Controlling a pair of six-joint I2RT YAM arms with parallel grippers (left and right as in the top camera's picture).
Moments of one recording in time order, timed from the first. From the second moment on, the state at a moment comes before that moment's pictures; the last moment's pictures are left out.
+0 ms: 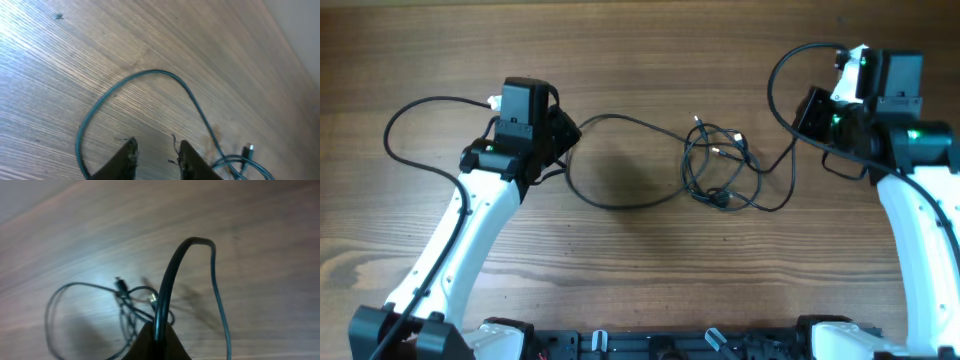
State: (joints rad) left arm -0.21 1.43 1.06 -0.55 0.02 -0.87; right arm -0.01 1.37 1.32 -0.89 -0.14 0.37
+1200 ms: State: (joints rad) left arm -0.61 2.13 1.32 0.07 0.30 -0.41; right arm -0.01 1.46 1.32 -0.88 -0.27 0.34
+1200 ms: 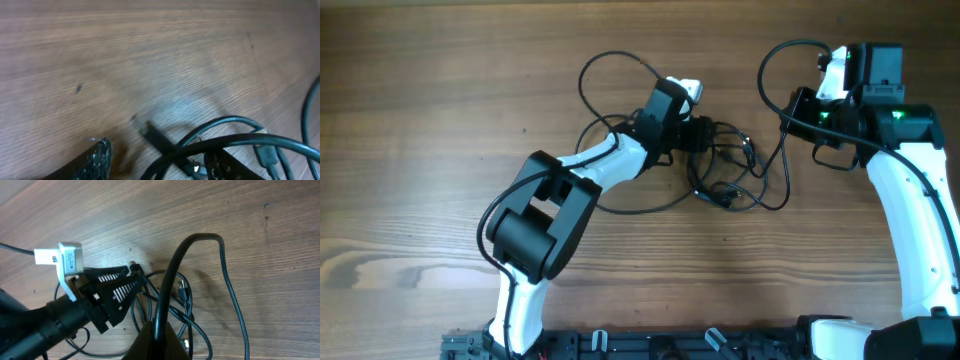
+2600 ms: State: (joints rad) left arm -0.54 2.07 1.35 -0.13 0.17 -0.46; right arm -0.01 1.46 1.32 -0.88 -0.31 0.33
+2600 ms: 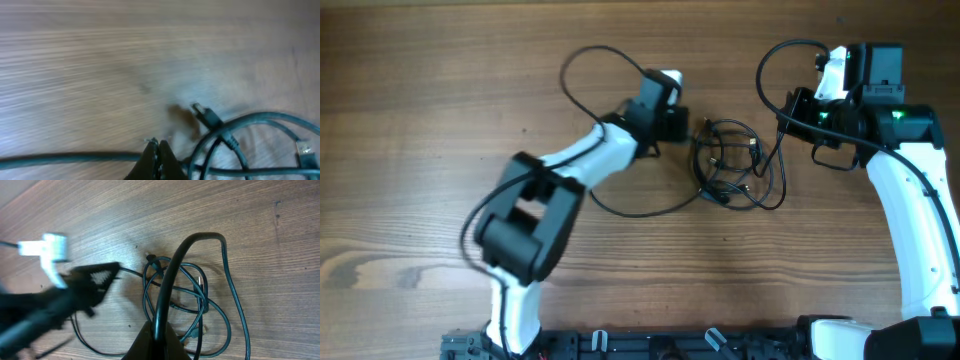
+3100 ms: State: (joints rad) left arm -0.41 1.70 1.35 -0.56 0.17 -0.51; right arm -0.01 1.46 1.32 -0.88 -0.31 0.33
